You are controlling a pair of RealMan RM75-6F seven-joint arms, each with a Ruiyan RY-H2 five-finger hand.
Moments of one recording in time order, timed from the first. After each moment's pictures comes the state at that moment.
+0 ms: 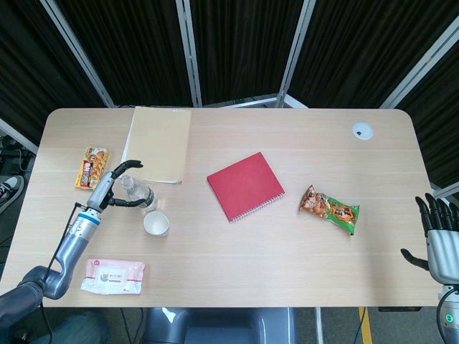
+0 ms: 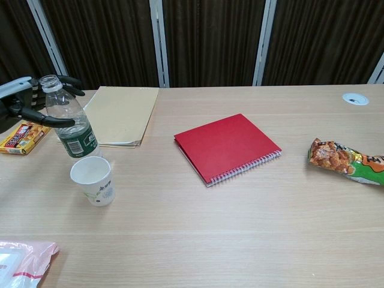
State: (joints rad) left arm -0.61 -1.63 -0.08 -0.86 1.48 1.07 -1.12; right arm 0.08 -1.08 0.11 -1.65 -1.41 1.50 -0.18
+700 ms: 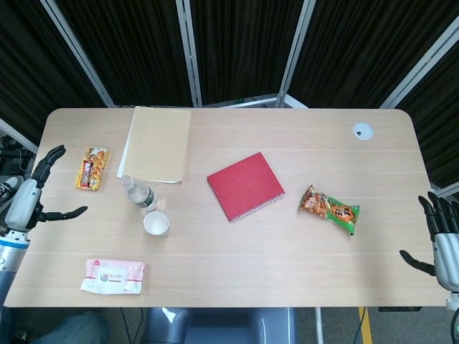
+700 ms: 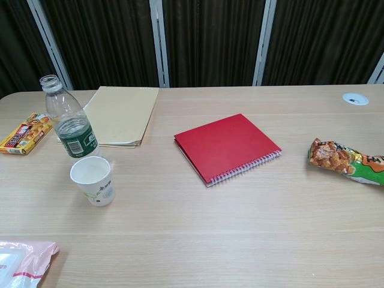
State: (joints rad) left arm -0.37 -1.10 -0.07 -1.53 1.47 1.41 -0.61; right arm 0.05 -1.00 0.10 -1.73 -1.50 1.56 -0.06
